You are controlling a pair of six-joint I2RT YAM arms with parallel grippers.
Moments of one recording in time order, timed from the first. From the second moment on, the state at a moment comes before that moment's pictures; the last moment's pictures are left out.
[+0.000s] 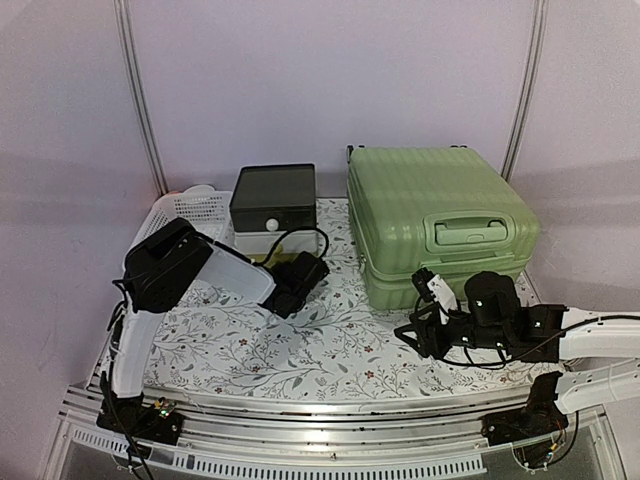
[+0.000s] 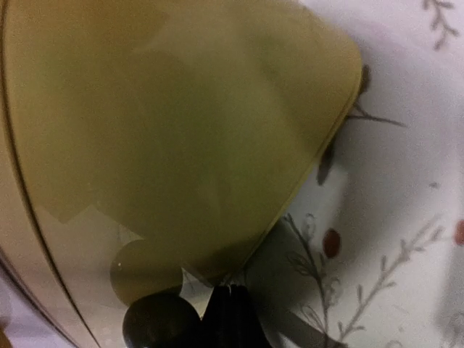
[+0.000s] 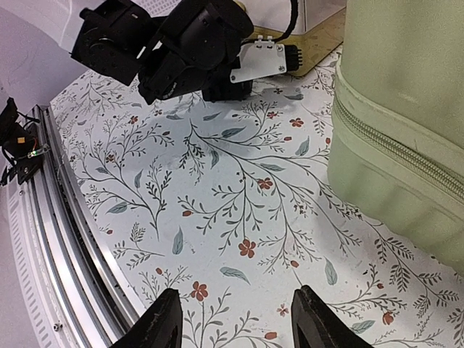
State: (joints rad) left arm -0.84 2.26 1.30 0.05 -0.93 0.51; right arm 0.97 0.97 0.47 -0.04 0.03 0.24
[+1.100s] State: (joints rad) left arm -0.66 2.46 1.58 0.27 -0.85 0.85; right arm 0.97 0.97 0.47 -0.04 0.03 0.25
